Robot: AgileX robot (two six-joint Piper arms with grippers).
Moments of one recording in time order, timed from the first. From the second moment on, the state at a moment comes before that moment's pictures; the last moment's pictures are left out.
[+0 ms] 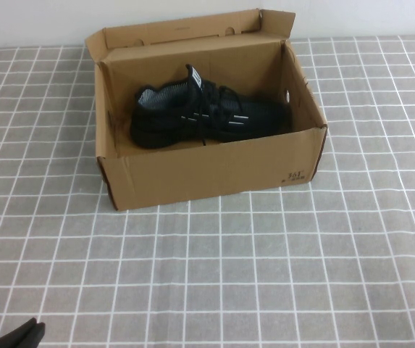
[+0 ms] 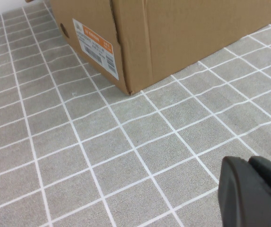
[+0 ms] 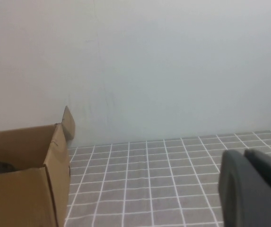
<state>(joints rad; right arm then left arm) -0.02 0.00 0.03 -0.25 -0.10 0.43 -0.30 0.14 0.03 -0.48 0.25 0.71</state>
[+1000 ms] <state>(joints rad) 0.03 -0.01 0.03 0.13 0.33 -0.02 -0.30 0.14 0.03 -0.48 0.25 0.71</state>
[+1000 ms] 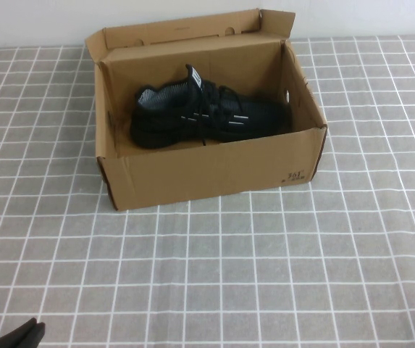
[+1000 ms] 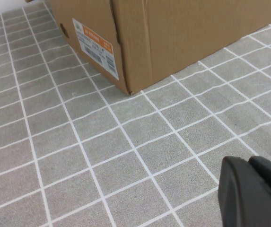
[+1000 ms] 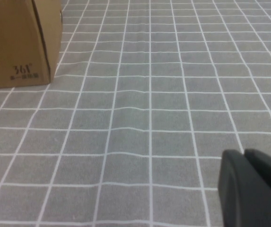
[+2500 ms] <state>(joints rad) 0.03 -0.01 0.03 0.13 0.34 -0.02 -0.17 -0.01 0.03 -0.03 0.16 0.14</state>
